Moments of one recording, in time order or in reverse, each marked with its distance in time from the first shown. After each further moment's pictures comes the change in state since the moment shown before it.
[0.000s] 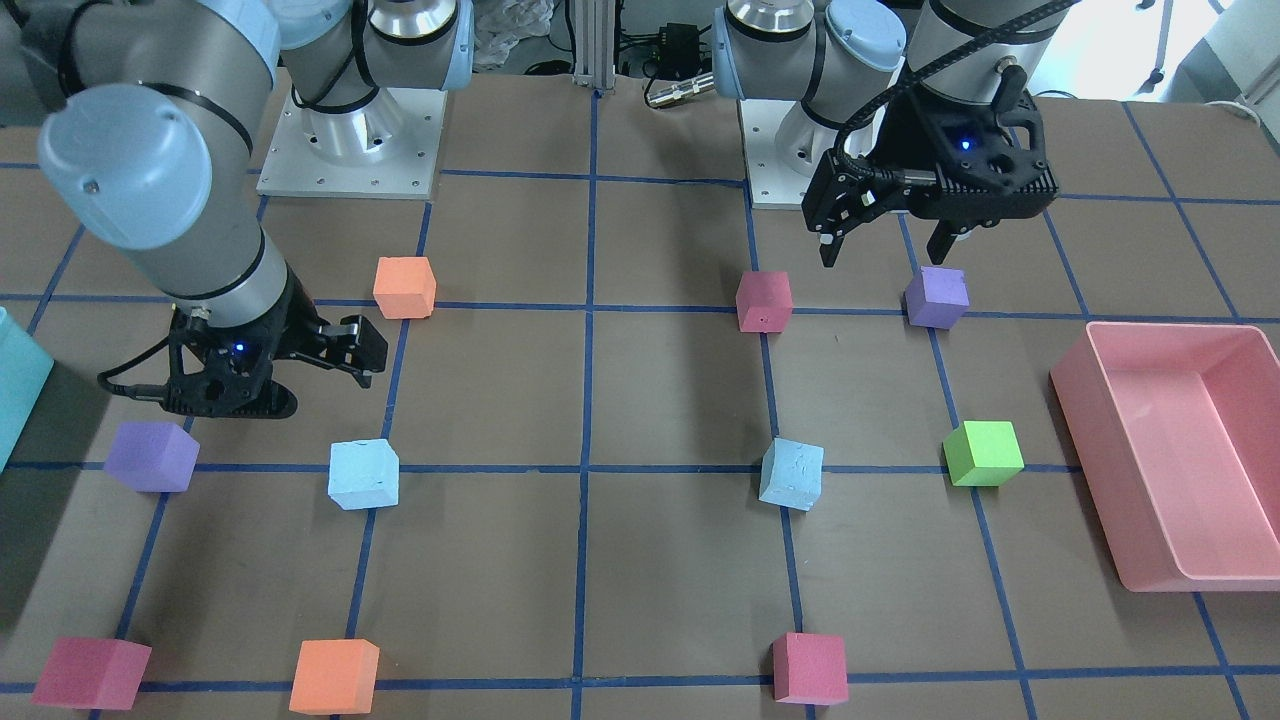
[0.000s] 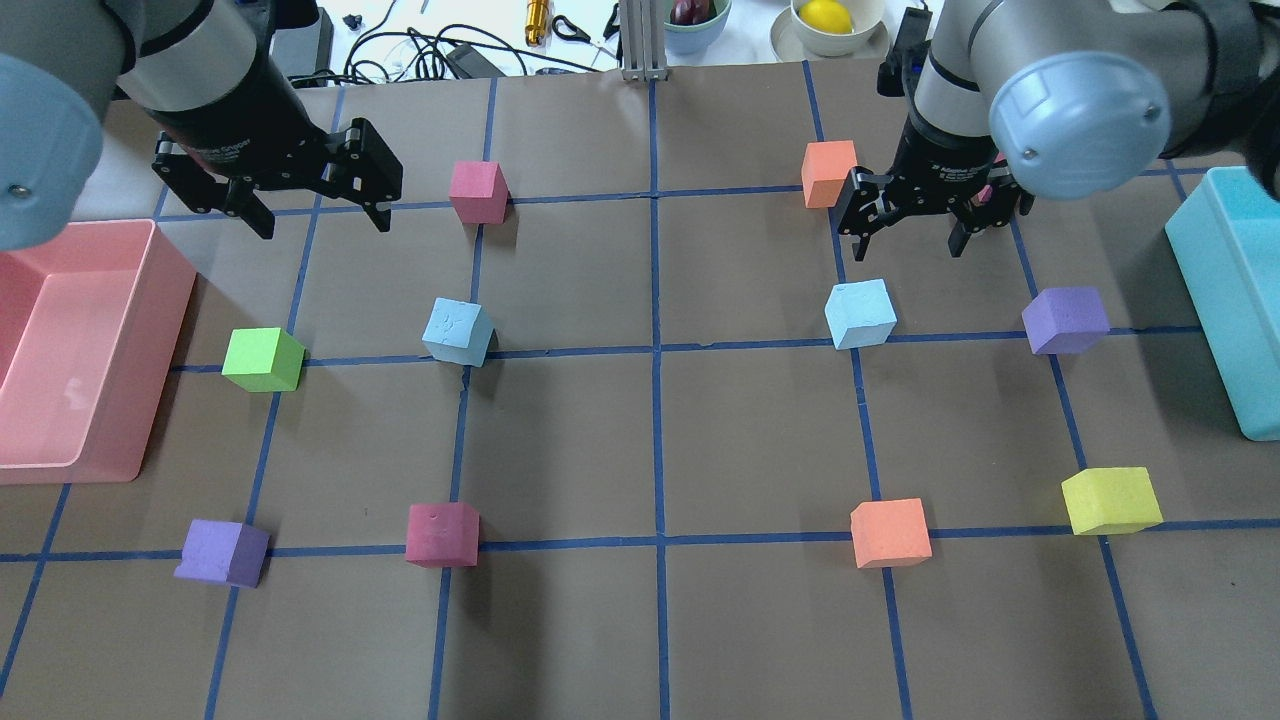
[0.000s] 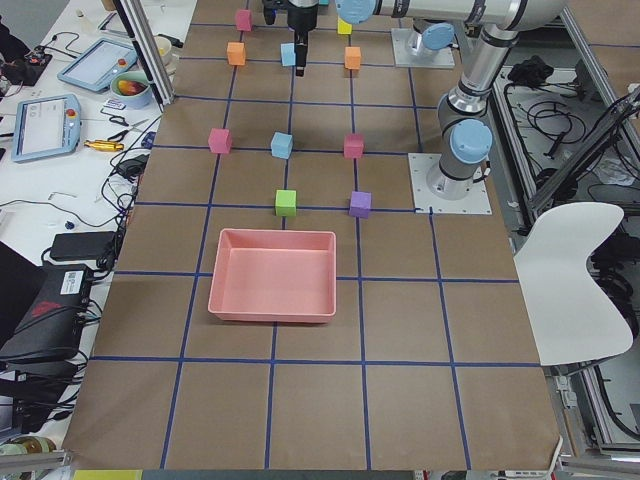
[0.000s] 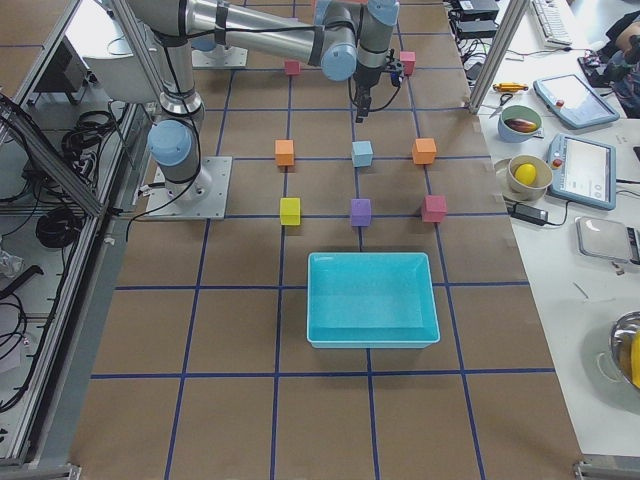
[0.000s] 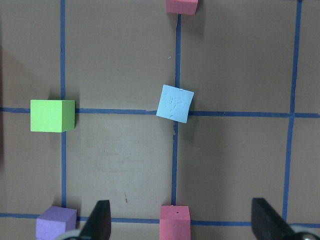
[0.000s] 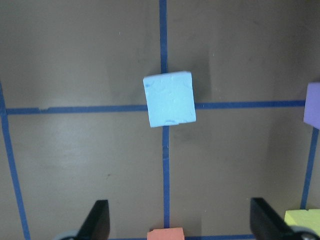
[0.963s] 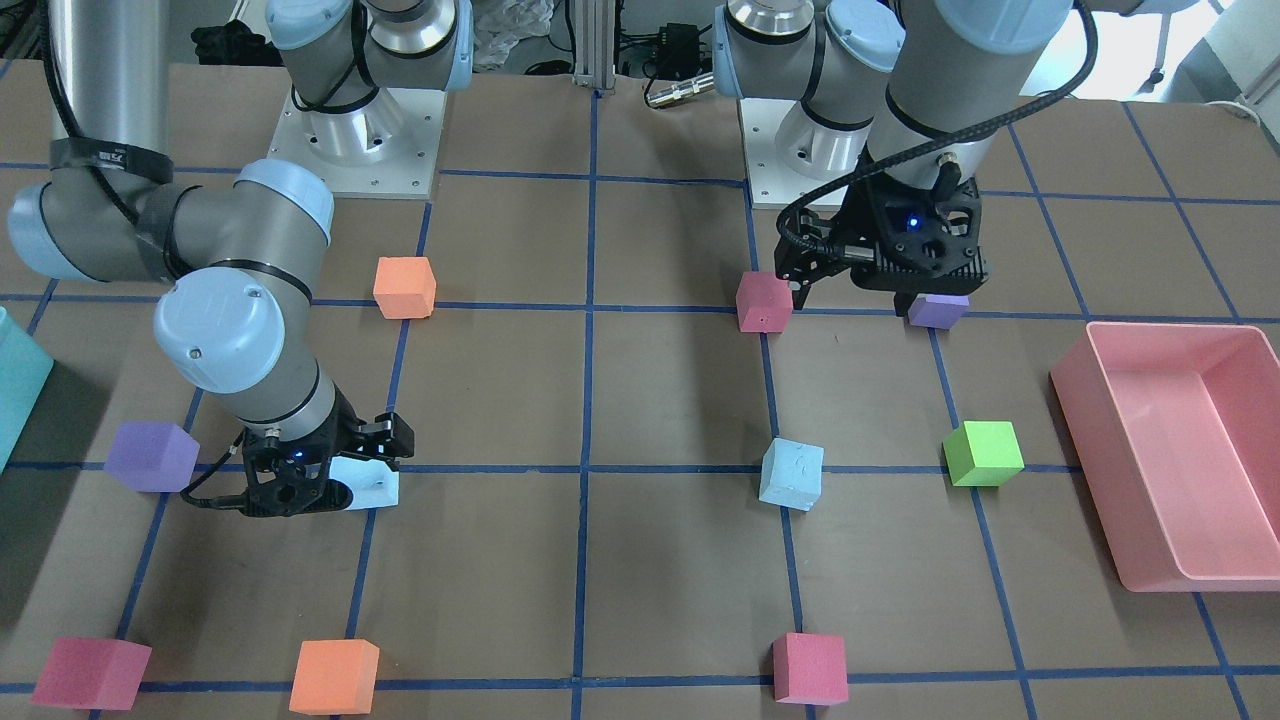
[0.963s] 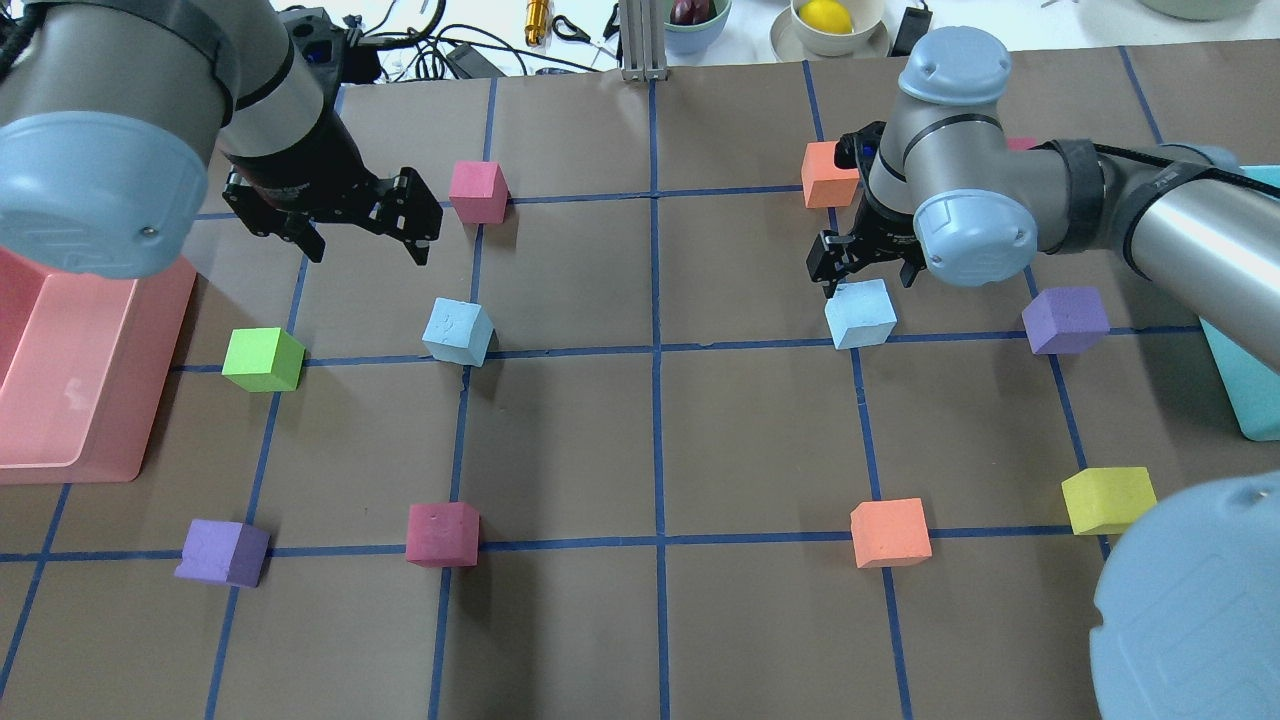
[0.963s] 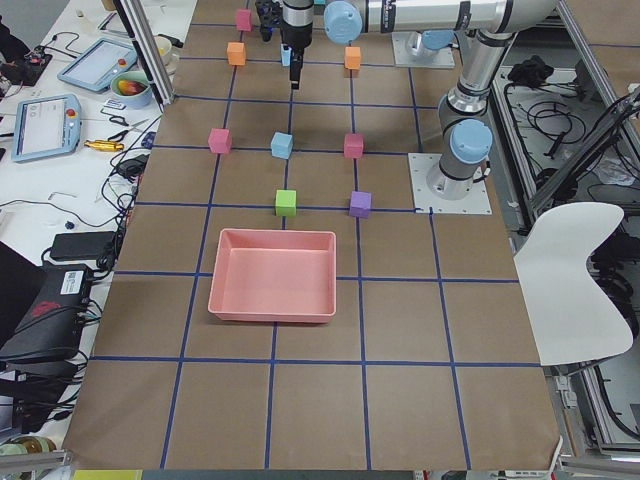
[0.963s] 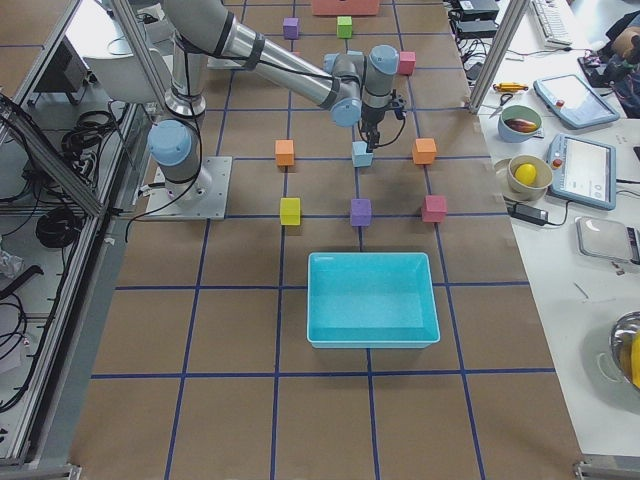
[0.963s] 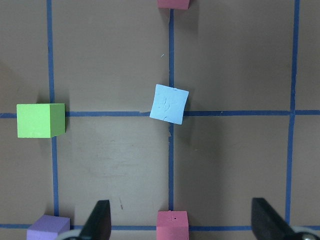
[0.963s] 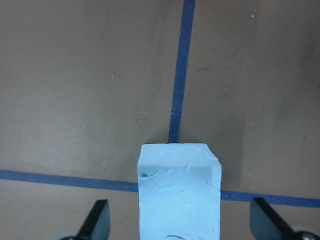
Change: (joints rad) left arm -0.017 -0.059 -0.092 0.109 -0.005 0.121; right arm -0.003 0.168 0.114 -0.292 0.010 -0.101
